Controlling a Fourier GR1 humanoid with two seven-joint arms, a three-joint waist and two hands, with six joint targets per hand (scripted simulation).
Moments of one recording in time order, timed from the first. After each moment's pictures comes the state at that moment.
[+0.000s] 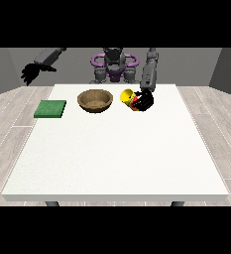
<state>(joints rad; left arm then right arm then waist) -0.62 0.15 0.11 -0.72 -0.26 0.54 -0.64 -0.36 -0.42 -0.35 -1.10 -0.27 0.38 -0.38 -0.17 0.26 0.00</state>
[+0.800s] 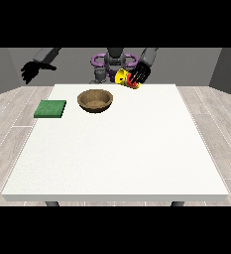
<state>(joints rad) -0.66 0.05 -0.25 -0.79 -0.74 0.58 -0.09 -0.26 -0.49 -0.42 -0.75 -0.22 0.39 -0.48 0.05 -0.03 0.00</state>
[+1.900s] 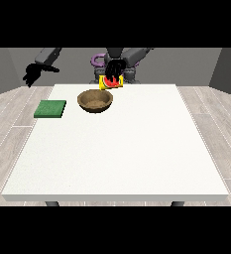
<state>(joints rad) -0.78 0.00 -0.62 -0.86 -1.25 0.46 0.42 -0.45 -0.45 -0.36 -0.67 -0.18 0.32 -0.45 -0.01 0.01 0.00</state>
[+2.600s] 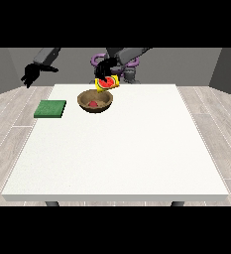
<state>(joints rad) -0.88 0.00 -0.79 -0.88 -1.44 0.17 0.41 -0.50 -0.47 -0.36 -0.63 -0.19 0.35 -0.45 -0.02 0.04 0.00</state>
